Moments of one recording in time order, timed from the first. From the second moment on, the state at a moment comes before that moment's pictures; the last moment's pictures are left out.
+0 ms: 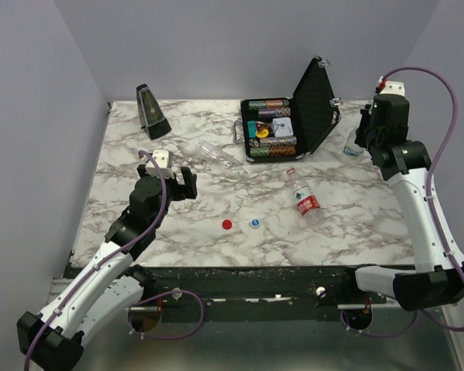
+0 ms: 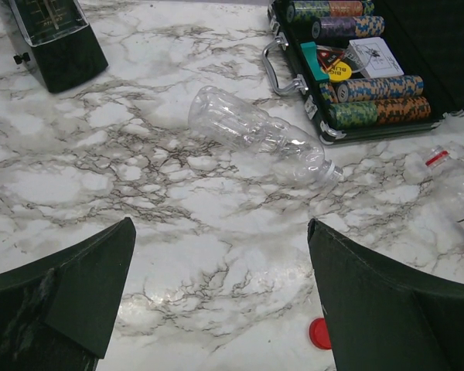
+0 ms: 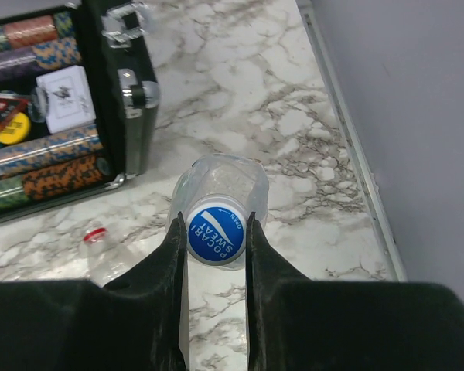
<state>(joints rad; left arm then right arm) -0.52 0.72 0.61 -0.11 -0.29 -0.25 0.17 1.24 1.50 -0.75 0.38 0.11</state>
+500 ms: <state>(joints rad) -0.53 0.70 0.60 -0.11 -0.30 -0.23 0.05 1.40 1.17 -0.33 0.26 0.09</state>
